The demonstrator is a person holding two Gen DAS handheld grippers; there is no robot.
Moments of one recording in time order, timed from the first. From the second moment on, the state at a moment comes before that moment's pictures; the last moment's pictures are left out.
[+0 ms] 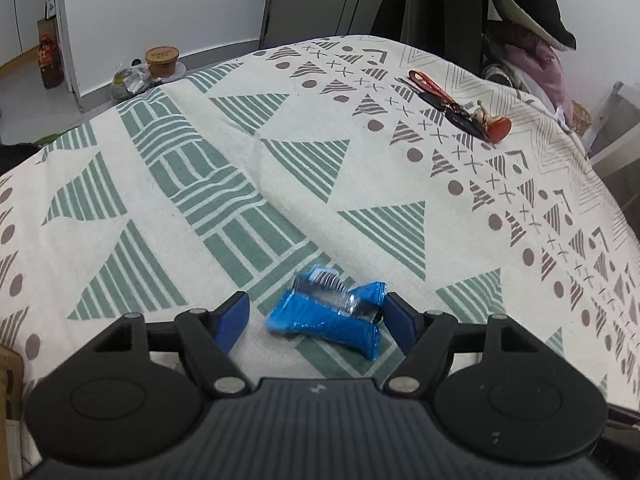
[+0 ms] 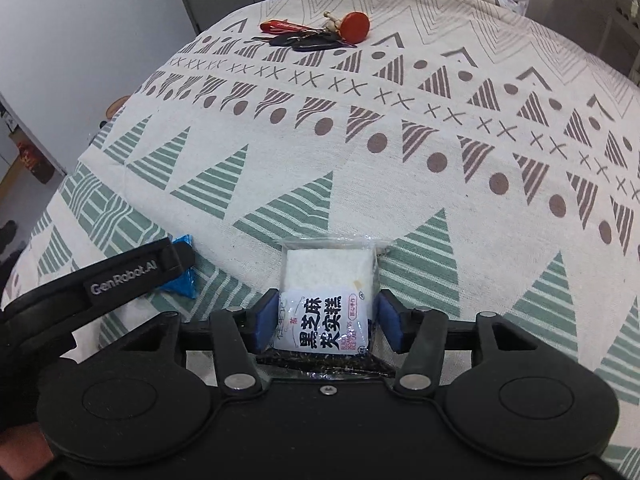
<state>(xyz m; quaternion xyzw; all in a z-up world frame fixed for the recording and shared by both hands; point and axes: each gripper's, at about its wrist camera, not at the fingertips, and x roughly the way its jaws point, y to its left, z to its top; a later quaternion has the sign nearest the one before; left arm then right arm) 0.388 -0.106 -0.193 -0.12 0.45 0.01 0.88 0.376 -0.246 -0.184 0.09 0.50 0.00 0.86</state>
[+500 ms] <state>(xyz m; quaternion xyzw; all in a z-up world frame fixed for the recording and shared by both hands) 0.360 -0.092 -0.170 -0.10 0.45 0.06 0.88 0.366 -0.242 -0.171 0.09 0.48 0.03 0.87</state>
